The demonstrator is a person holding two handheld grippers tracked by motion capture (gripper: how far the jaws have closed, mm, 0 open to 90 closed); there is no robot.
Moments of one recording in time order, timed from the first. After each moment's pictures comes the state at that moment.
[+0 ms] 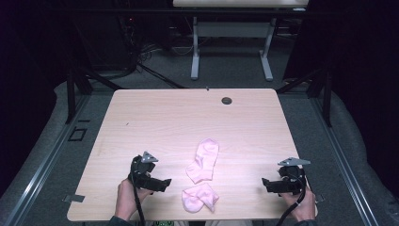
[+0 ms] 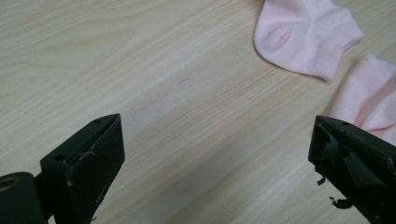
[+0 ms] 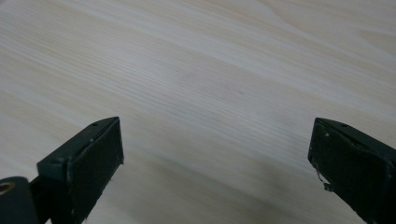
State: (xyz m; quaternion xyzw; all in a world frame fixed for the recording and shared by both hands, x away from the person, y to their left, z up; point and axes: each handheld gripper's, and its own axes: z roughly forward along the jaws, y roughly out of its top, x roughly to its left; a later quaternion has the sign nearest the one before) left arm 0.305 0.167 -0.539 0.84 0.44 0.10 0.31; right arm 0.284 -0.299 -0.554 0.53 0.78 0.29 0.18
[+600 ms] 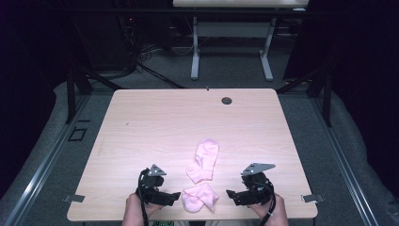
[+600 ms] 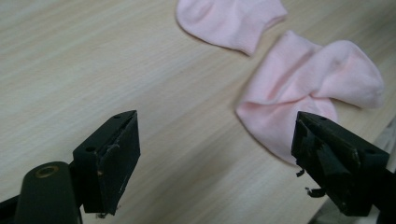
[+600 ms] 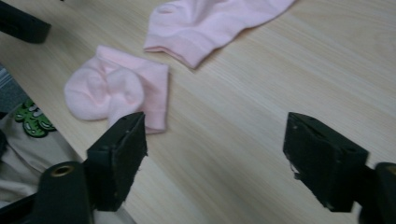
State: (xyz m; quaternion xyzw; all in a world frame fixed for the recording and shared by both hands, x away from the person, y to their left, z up) left arm 0.266 0.136 -0.547 0.84 0.43 0.04 0.33; right arm 0.255 -0.188 -0.517 0.42 0.84 0.33 0.09
